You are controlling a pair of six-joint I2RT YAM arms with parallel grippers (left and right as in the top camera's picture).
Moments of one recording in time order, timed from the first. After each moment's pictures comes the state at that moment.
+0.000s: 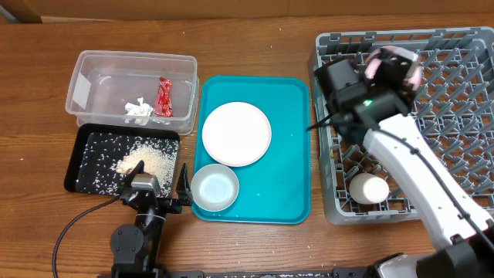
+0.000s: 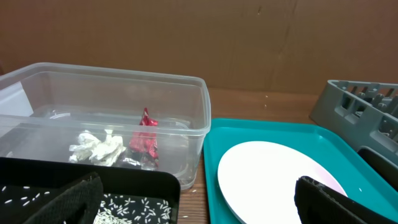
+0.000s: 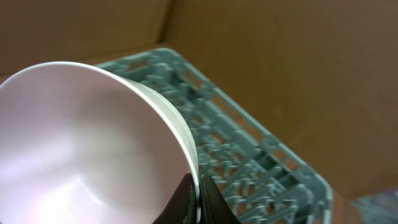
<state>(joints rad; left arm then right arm) -0.03 0.02 0.01 -0.07 0.09 -0.13 0.36 1.59 1.42 -1.08 1.23 0.80</state>
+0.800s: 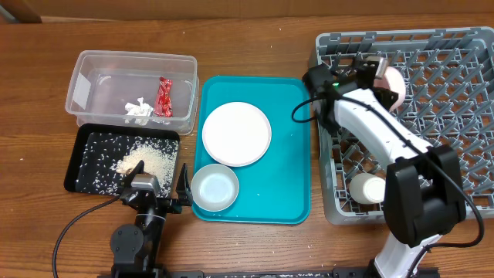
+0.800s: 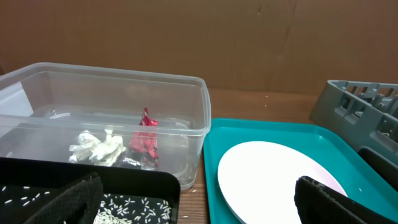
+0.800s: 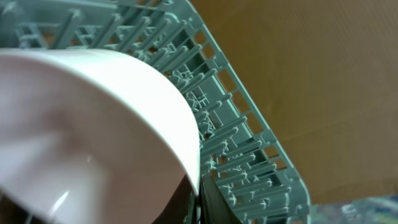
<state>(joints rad) -0.03 0.02 0.01 -0.07 0.09 -0.13 0.36 1.91 1.42 -1.08 1.26 0.73</state>
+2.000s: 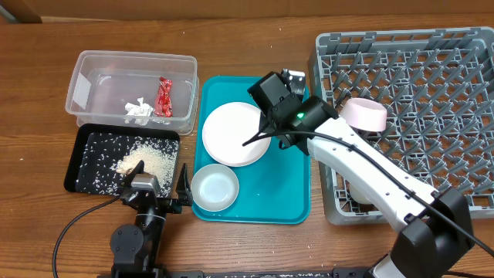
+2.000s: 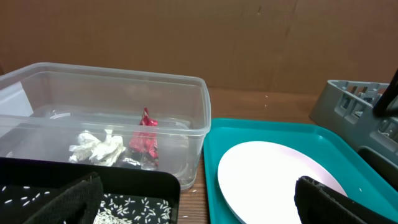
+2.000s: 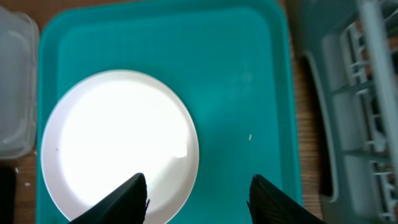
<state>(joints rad) -0.03 0.02 0.01 -0.07 0.09 -0.13 0.66 1.75 1.44 -0.83 0.28 0.74</state>
